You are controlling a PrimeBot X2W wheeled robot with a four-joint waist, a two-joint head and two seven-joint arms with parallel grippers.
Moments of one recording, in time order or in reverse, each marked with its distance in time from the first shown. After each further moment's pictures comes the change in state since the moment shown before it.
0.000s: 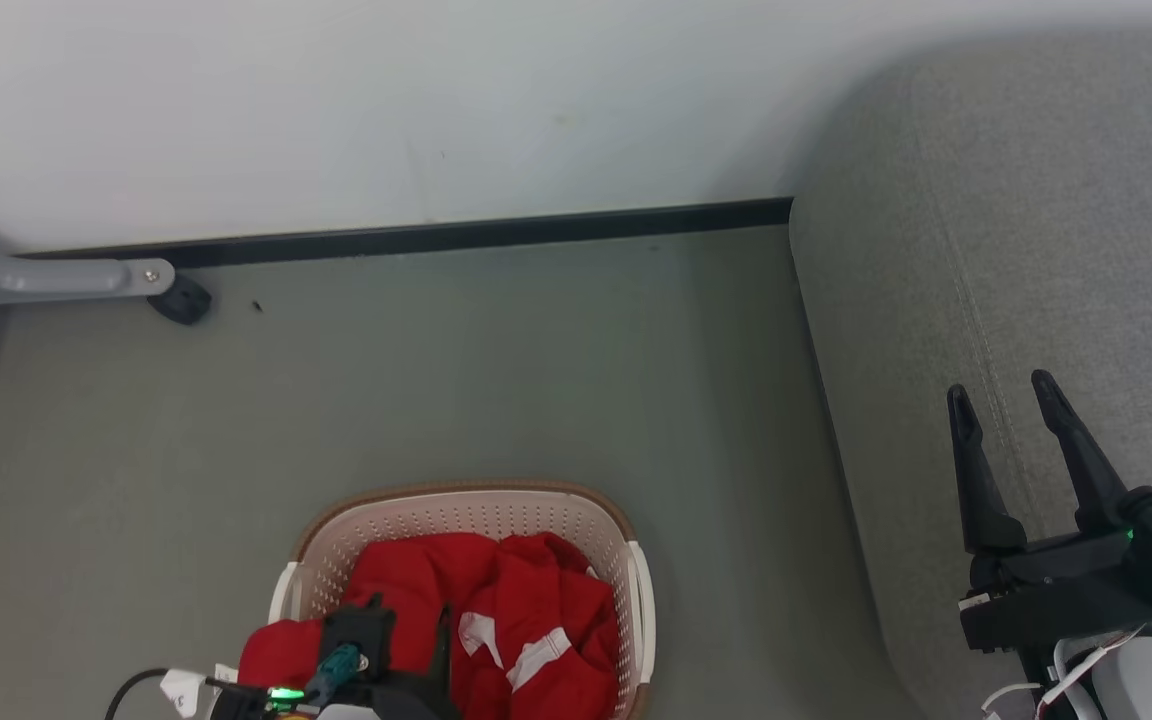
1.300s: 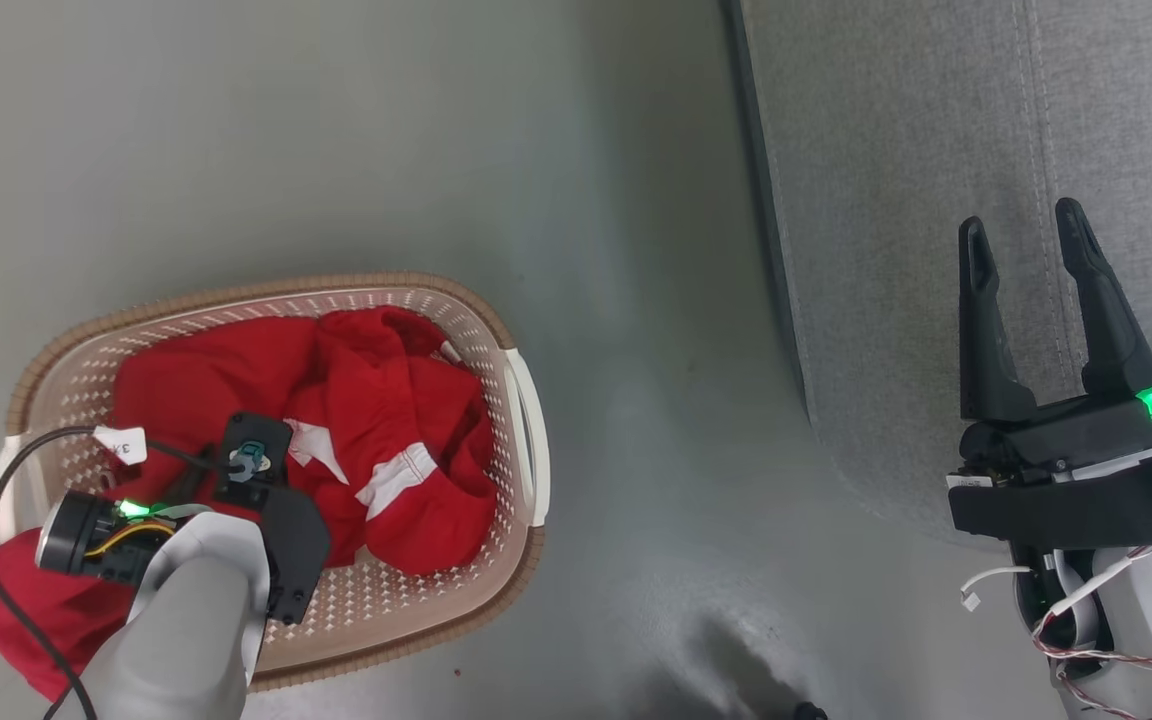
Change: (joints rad) left arm -0.443 0.118 -0.056 0.368 0.177 0.027 0.213; right arm -0.173 0.064 -0.029 -0.148 -0.007 0.018 -0.004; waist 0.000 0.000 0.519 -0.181
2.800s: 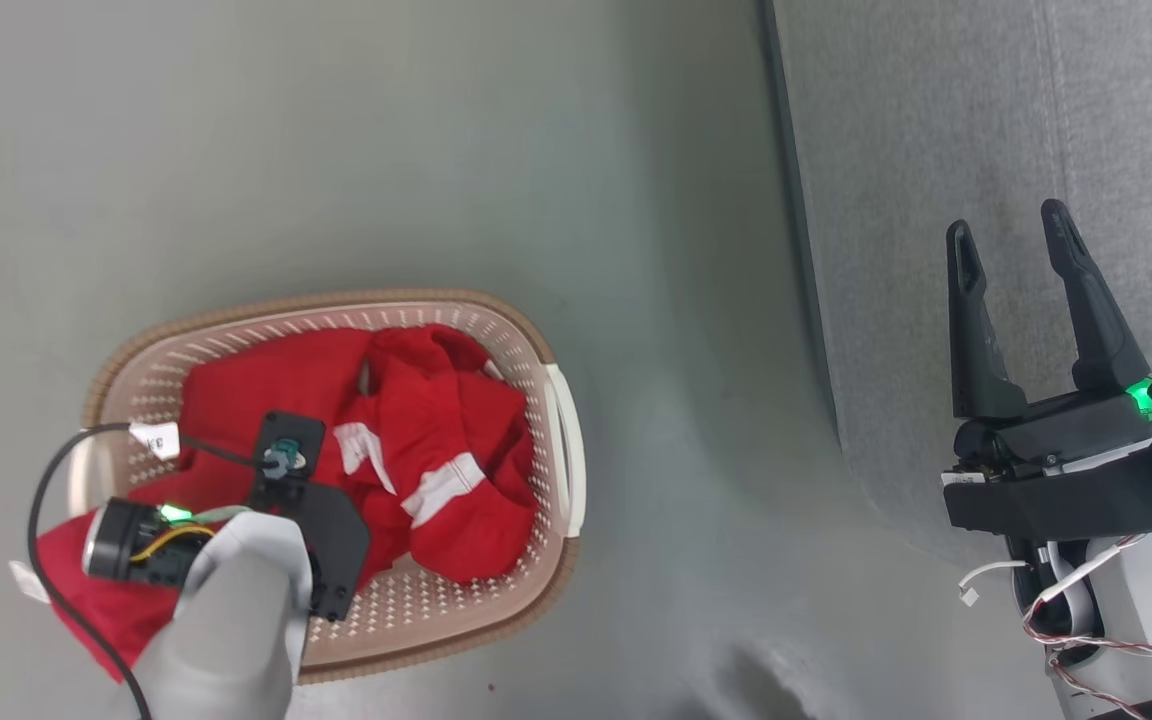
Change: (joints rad) left arm -0.053 -0.083 0.039 0.129 -0.005 0.008 -0.038; right arm -0.019 0.027 -0.033 0.055 -0.046 0.061 0.000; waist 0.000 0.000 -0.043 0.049
